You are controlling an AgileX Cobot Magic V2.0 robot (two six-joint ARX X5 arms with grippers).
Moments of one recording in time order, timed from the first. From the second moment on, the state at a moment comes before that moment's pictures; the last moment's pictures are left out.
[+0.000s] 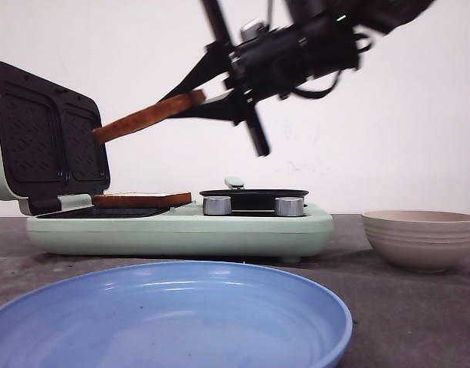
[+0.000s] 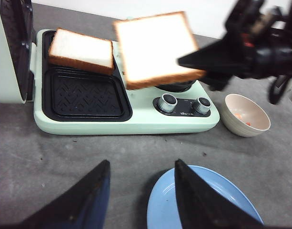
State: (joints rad) left arm -0.38 0.24 0.57 -0.64 0.16 -0.30; right arm 0.58 1.79 1.18 0.25 -0.76 0.95
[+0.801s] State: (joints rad) left arm -0.38 0.24 0.57 -0.64 0.15 -0.30; right arm 0.69 2.07 1.49 0.05 -0.58 0.95
